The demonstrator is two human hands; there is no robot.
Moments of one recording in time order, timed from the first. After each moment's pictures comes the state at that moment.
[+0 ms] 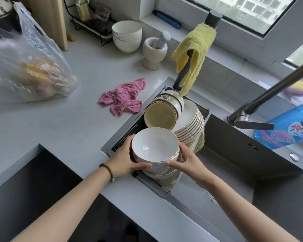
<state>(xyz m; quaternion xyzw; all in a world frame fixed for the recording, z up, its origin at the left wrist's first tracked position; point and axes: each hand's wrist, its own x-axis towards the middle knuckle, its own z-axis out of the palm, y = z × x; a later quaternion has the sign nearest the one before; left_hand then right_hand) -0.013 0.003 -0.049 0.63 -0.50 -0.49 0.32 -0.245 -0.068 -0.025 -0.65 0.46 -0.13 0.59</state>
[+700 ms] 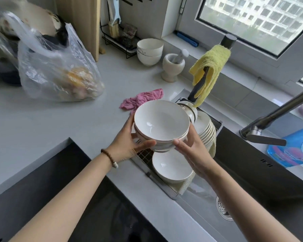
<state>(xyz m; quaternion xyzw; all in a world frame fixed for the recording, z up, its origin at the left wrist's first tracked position) 0.015 0.017 0.033 0.56 -0.44 -0.48 0.52 -0.188 -0.062 0.045 -0.64 0.34 -0.25 0.64</state>
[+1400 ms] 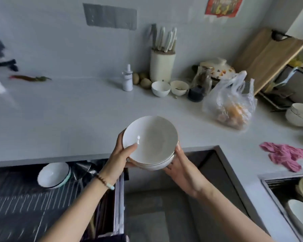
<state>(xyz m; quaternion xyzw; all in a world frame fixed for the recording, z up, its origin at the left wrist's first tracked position) 0.136 0.471 0.089 0.61 -0.06 -0.21 0.76 0.055 0.290 0.076 -0.57 0.07 0.07 0.82</state>
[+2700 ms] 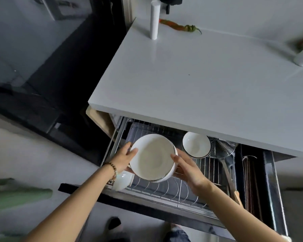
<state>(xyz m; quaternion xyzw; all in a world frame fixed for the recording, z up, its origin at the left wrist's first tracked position) 0.255 1.086 -0.087 0.75 0.18 -0.31 0.55 0.217 0.862 -0.085 -0.64 0.17 0.27 0.70</state>
